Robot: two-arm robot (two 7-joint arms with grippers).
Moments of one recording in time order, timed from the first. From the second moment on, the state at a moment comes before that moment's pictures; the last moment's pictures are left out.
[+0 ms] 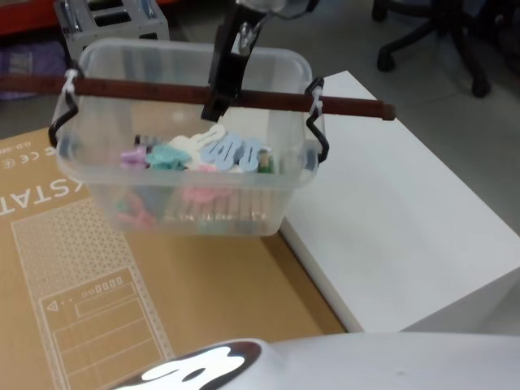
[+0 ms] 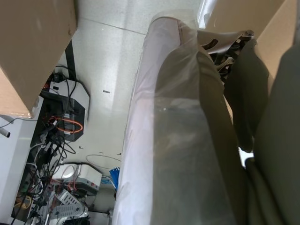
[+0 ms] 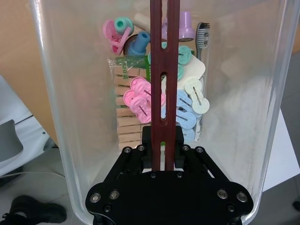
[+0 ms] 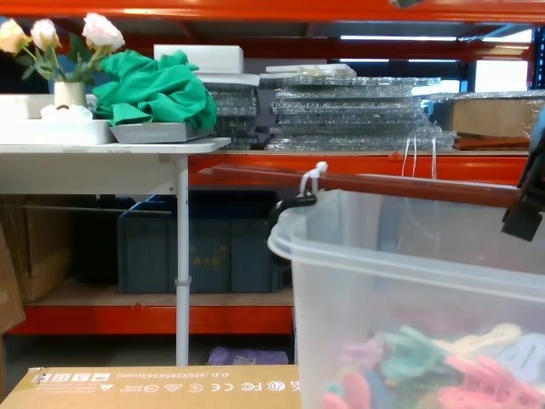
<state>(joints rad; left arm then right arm) -1.47 0.97 1.56 -0.90 0.05 0.15 -1.47 1.37 0.74 -1.20 -1.61 -0.15 -0.32 1.48</state>
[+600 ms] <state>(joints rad) -1.47 0.97 1.56 -0.90 0.05 0.15 -1.47 1.37 0.69 -1.27 -1.67 -0.16 -0.47 1.43</state>
